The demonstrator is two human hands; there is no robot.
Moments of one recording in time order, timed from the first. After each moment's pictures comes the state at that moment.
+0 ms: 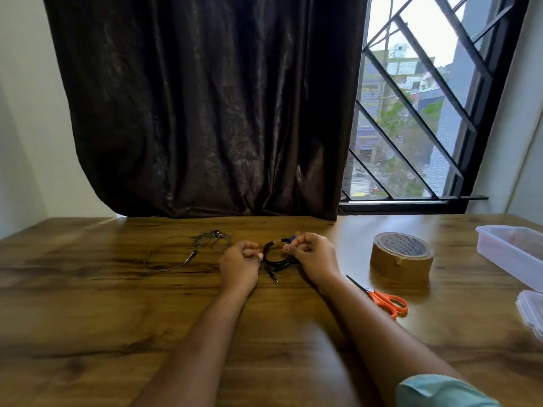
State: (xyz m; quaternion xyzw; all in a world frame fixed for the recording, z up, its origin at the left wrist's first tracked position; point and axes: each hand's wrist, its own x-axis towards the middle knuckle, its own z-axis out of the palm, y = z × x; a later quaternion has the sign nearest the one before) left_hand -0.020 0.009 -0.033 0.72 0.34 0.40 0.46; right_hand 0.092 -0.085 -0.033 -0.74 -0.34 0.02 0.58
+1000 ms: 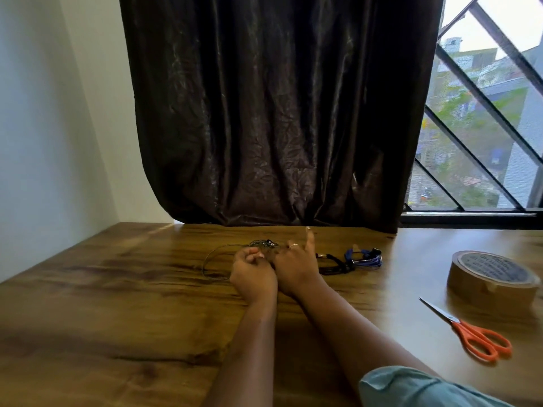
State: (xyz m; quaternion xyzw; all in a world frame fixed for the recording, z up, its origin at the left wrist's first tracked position) left_hand -0.044 0.054 -0.026 0.50 0.48 0.57 0.44; right_hand 0.022 0.028 -0.022 -0.81 -0.56 -0.20 0.03
